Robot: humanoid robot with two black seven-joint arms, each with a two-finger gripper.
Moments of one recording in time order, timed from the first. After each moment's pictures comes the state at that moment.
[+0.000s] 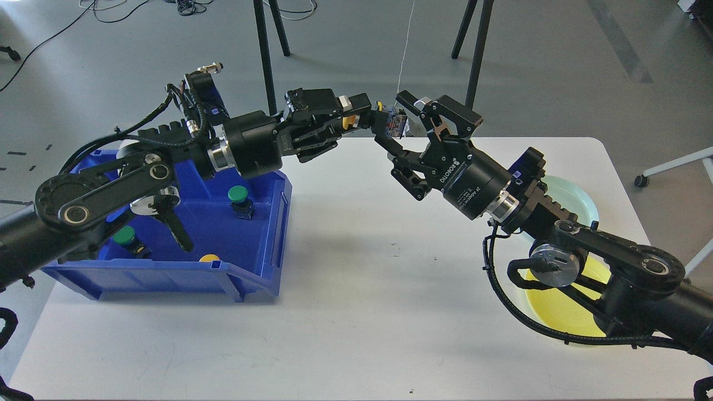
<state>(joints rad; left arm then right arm) -0.94 0.48 -0.38 -1.17 0.74 -0.47 -0.49 0.68 -0.40 0.48 1.35 -0.36 0.26 0.49</state>
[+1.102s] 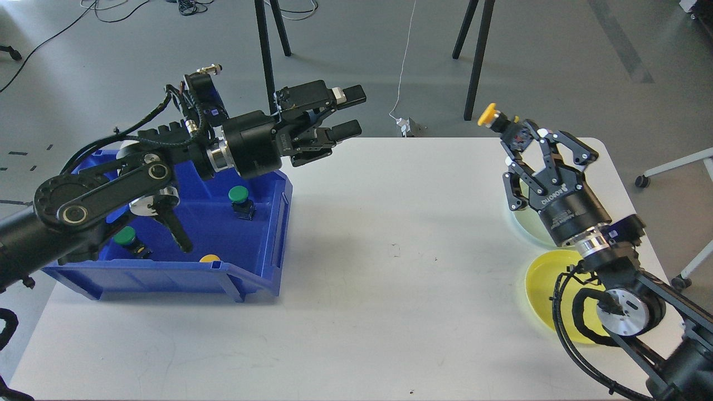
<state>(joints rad) -0.94 0.48 -0.39 -1.16 0.72 -0.49 -0.49 0.11 -0.47 1.01 1.41 -0.20 0.15 0.49</state>
